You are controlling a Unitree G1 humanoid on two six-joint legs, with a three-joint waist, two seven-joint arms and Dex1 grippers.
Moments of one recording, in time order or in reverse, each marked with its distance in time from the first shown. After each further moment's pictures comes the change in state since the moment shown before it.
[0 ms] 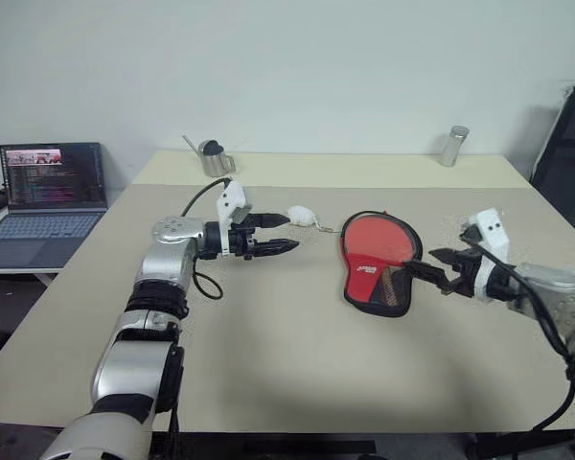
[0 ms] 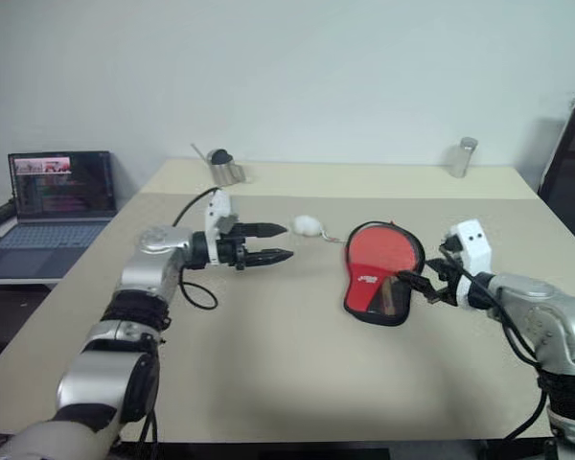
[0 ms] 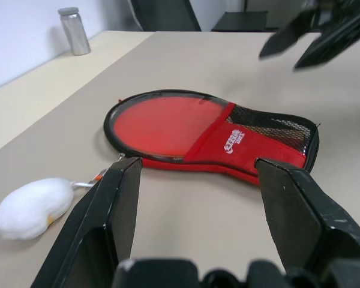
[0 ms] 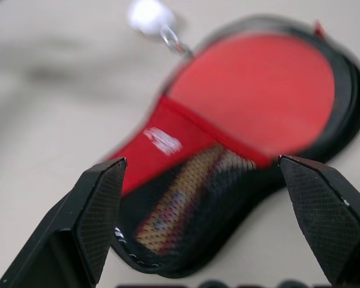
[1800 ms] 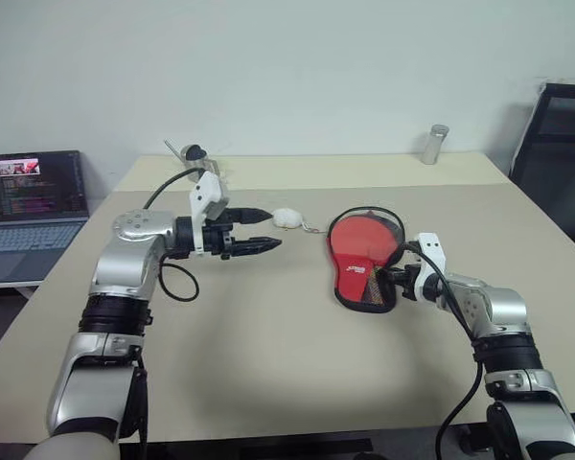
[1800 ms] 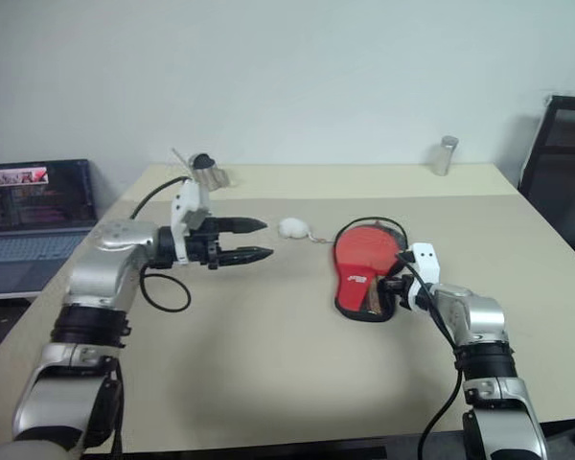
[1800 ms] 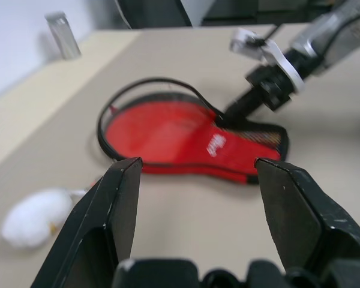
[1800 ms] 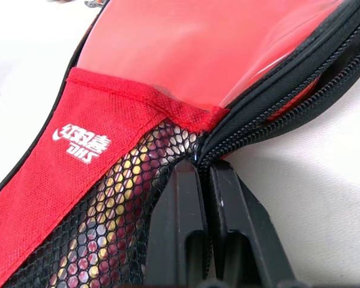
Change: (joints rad) left arm 0.158 0.205 -0.023 -0.331 -0.125 0.225 -0.030; right arm -0.179 0.324 0.059 0.465 -0.315 -0.166 0.028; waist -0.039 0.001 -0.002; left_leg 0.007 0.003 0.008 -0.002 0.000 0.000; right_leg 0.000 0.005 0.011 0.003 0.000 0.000
